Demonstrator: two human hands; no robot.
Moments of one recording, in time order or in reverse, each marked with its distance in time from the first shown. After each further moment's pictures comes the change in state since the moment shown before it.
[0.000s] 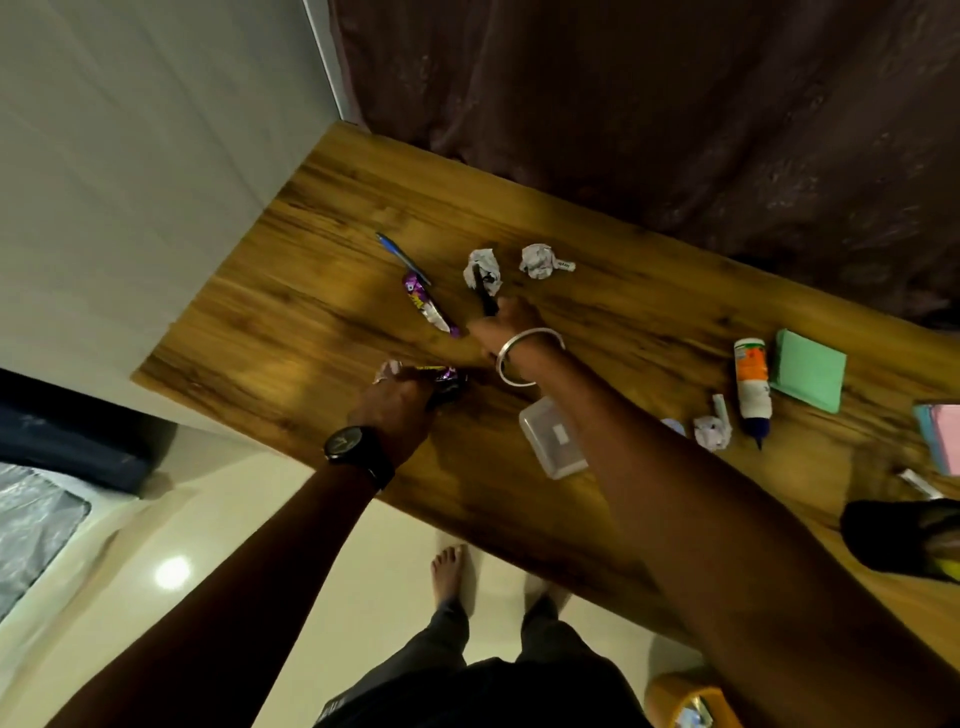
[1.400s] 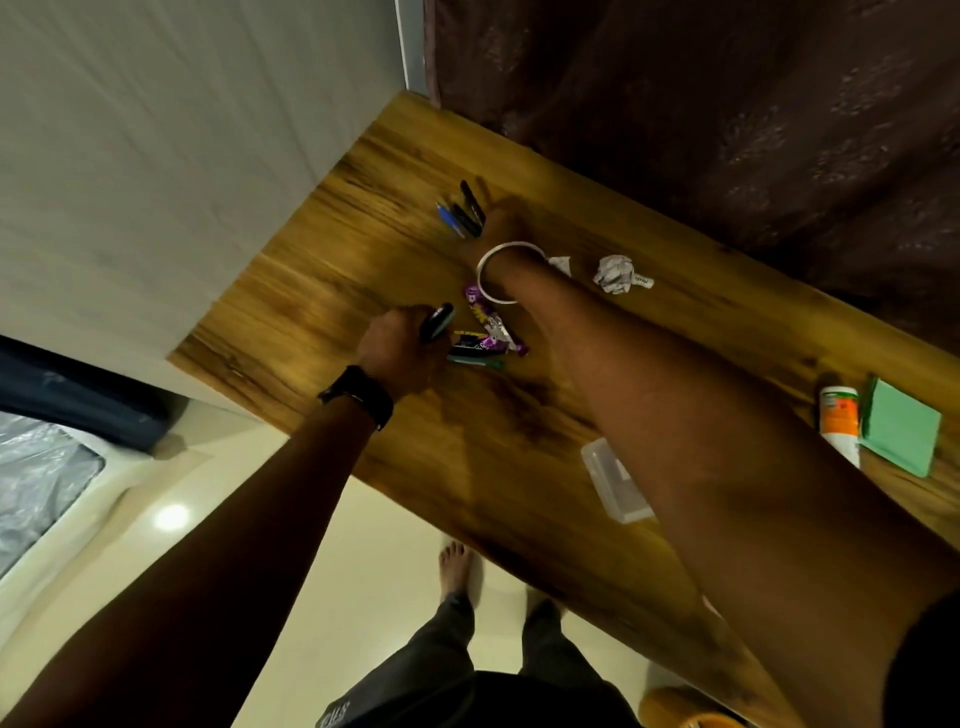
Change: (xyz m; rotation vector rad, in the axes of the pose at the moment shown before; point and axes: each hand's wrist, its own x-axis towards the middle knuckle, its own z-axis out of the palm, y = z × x) left_hand 0.059 -0.070 -0.046 -0.335 0.184 -0.201; right_hand 0.083 -0.126 0.048 -0.159 0.074 -0.223
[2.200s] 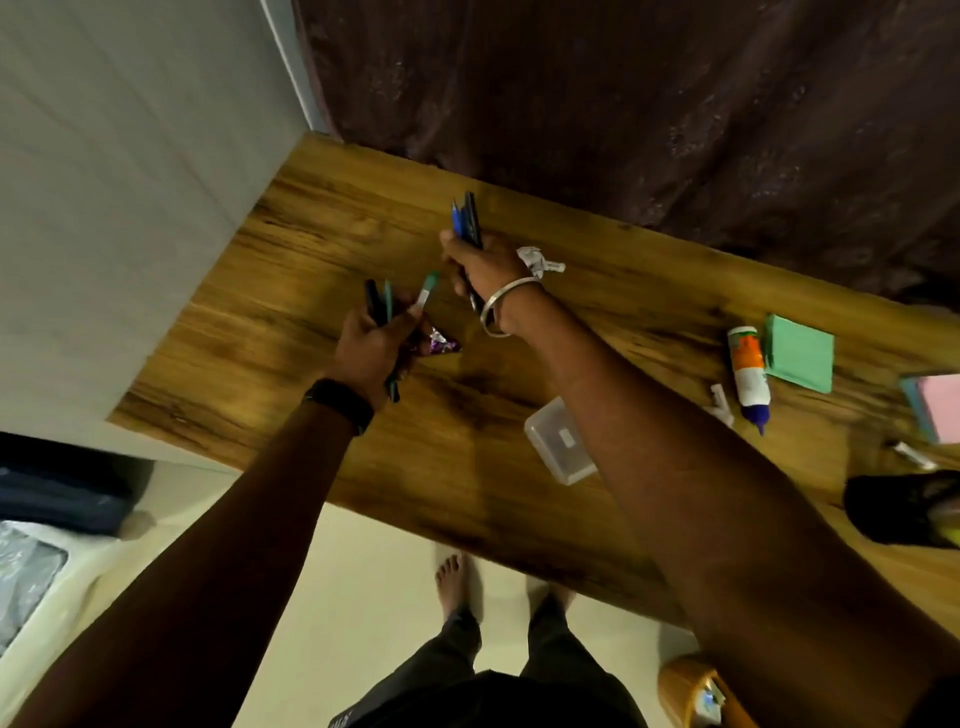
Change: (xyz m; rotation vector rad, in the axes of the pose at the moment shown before) left_hand -0.011 0.068 0.015 -0.991 -0.134 -0.134; right_hand -0.074 0.064 -0.060 0.768 0.005 0.027
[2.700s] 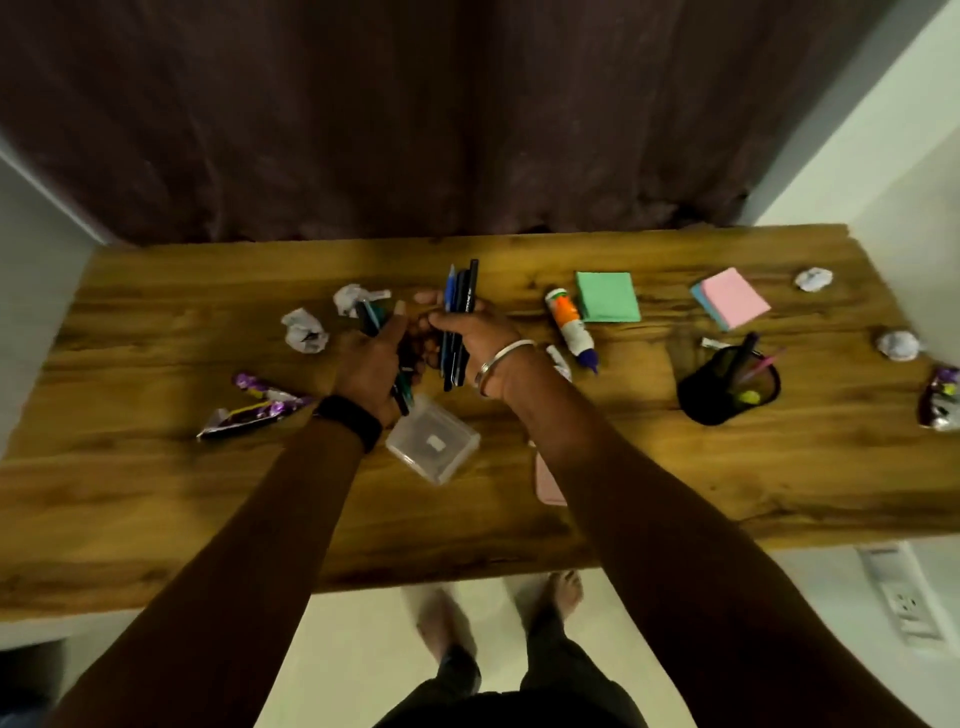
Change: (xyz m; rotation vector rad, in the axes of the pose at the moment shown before) left_hand -0.027 0.013 0.194 0.045 -0.149 -0.145; right_hand -0.122 0.042 -0.166 0.551 0.156 0.035
